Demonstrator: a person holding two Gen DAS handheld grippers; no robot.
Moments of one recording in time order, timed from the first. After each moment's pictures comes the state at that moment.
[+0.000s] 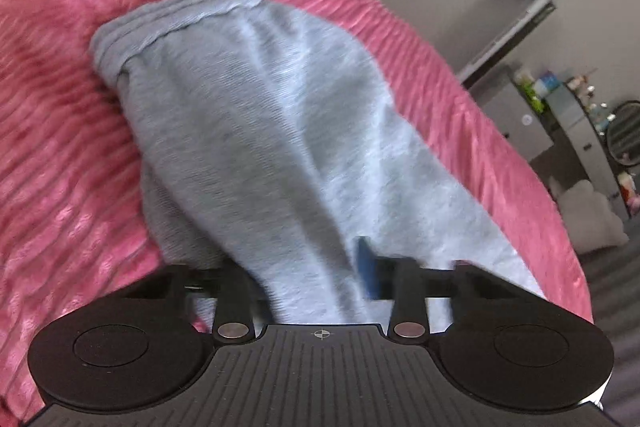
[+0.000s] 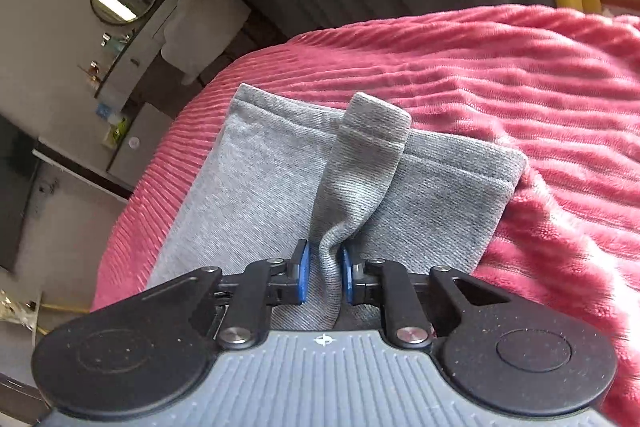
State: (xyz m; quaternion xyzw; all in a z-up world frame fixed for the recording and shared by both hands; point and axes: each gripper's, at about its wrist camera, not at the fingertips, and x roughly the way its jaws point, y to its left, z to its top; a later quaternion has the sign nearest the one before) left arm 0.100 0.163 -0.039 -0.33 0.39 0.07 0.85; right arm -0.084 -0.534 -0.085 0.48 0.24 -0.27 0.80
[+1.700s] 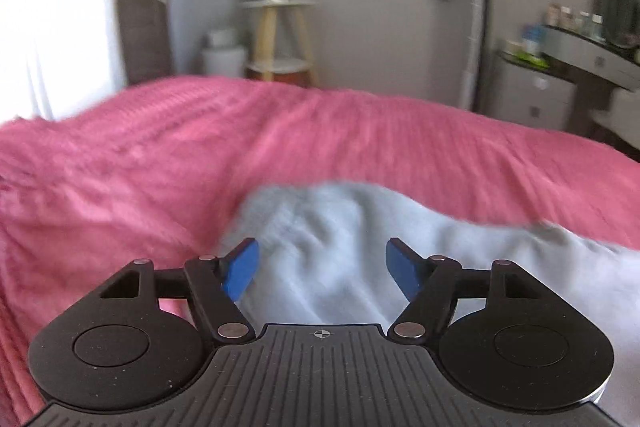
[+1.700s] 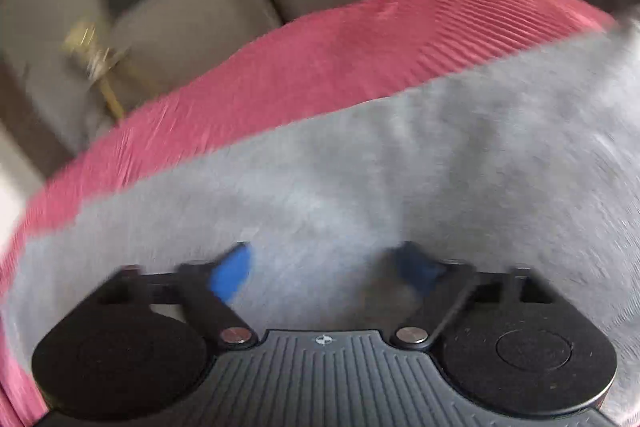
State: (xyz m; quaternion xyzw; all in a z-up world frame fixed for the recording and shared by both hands) left arm 0.092 0.189 0.011 -0.03 0.30 0.08 0.95; right arm 0.052 -0.324 -0.078 0.19 0.35 -0.01 0.92
